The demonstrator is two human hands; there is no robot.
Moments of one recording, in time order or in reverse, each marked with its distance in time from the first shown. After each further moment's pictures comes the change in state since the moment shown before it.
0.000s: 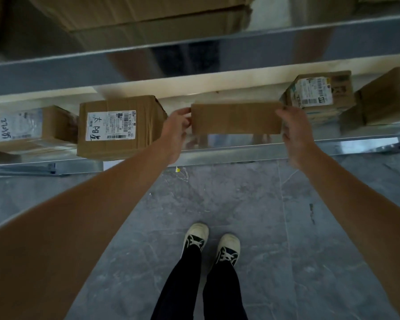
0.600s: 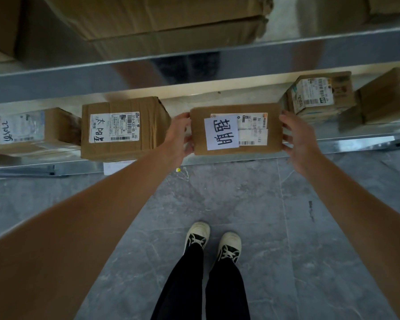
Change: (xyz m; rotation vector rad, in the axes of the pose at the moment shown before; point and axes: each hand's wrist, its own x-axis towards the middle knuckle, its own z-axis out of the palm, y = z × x) left_hand -0.006 -0.007 -0.012 0.049 -0.036 -0.124; right_hand -0.018 0.000 0.004 0.014 0.057 0.084
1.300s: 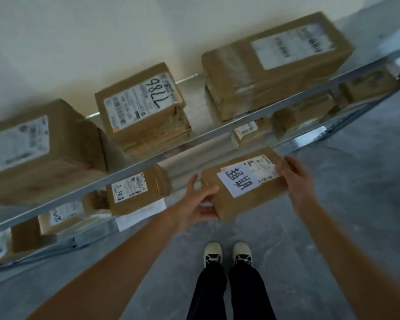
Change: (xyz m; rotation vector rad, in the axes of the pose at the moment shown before) left_hand -0.197 0.022 0.028 0.217 -0.437 -0.212; right_hand -0.195 -0.037 -0.103 0.190 0.313 -0.001
